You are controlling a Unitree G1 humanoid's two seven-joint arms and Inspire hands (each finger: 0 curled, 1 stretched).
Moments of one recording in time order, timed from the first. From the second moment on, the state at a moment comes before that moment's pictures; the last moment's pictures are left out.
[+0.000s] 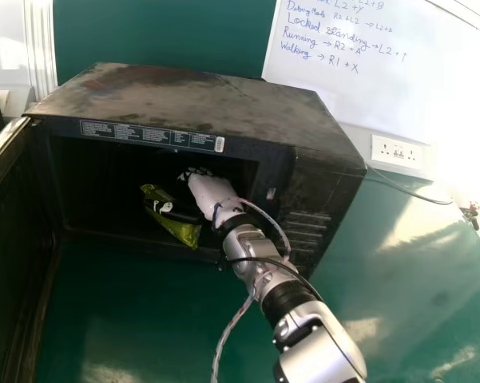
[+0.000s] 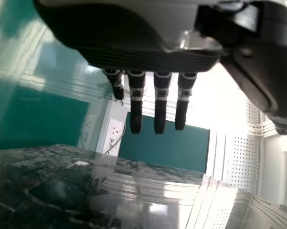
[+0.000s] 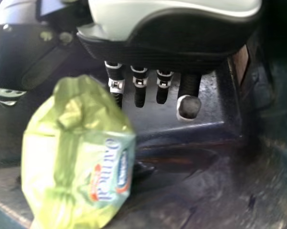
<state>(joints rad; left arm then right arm) 0.62 0.19 0.74 -0.38 -0.79 -0.14 -0.50 -1.22 -0.08 0.54 1.27 -0.72 -0.23 -0.26</state>
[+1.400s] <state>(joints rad) 0.56 0.20 0.75 -0.30 -0.75 -0.20 -0.51 -0.51 -0.42 0.29 0.05 -0.62 -0.27 0.02</state>
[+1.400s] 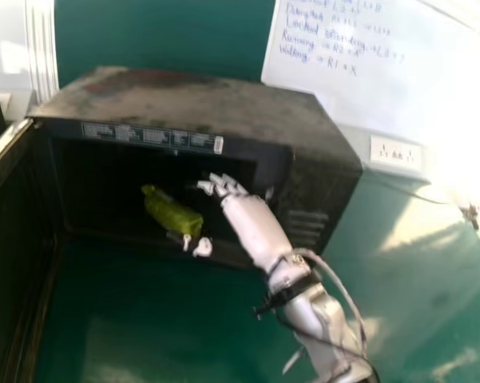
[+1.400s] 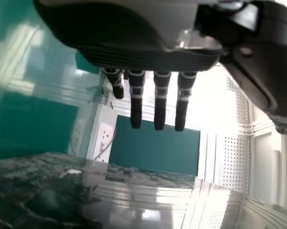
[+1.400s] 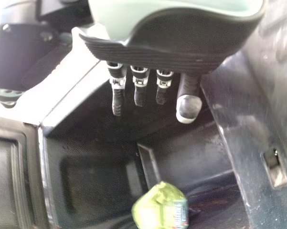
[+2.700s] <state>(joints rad) 0.55 0.20 0.74 -0.30 -0.68 -0.23 -0.49 -0.05 -0.42 0.08 -0.28 -0.13 -0.44 0.20</state>
